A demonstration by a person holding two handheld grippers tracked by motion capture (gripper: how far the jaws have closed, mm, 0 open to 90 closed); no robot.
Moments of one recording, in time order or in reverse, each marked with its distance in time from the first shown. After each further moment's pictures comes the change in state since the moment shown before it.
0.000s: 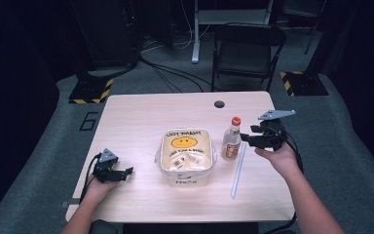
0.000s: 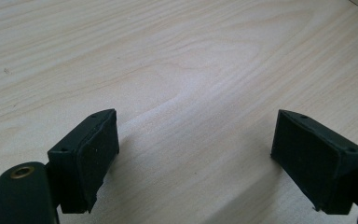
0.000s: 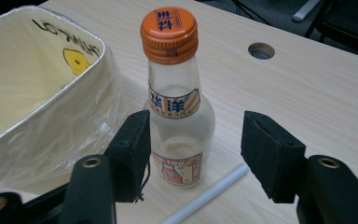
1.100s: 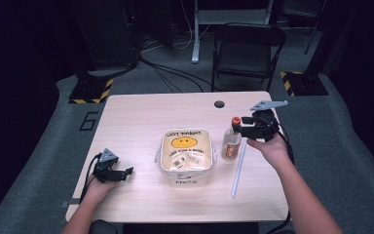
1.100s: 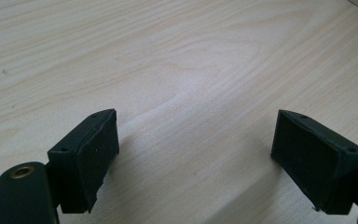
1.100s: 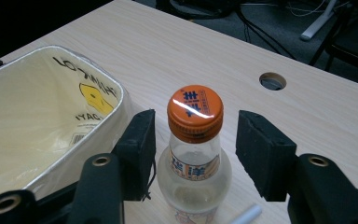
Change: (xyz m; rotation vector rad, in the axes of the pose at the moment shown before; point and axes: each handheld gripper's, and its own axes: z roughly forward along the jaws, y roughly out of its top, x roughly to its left) left arm 0.000 0.000 0.000 0.000 -0.005 0.001; right arm 0.009 0.031 0.010 -0.054 0.033 -0.010
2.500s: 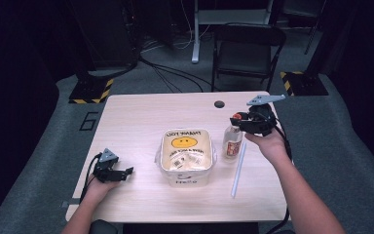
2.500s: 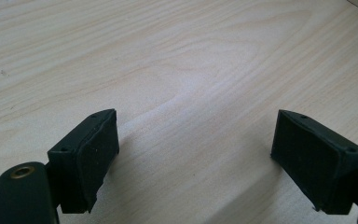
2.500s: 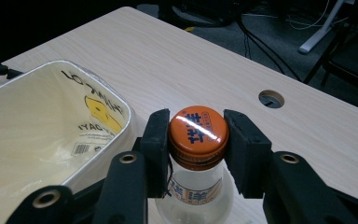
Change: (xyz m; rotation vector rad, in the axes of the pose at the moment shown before) left arm 0.000 0.000 0.000 0.001 -0.001 0.002; right arm 0.007 0.020 -0.003 -0.018 -0.002 -0.050
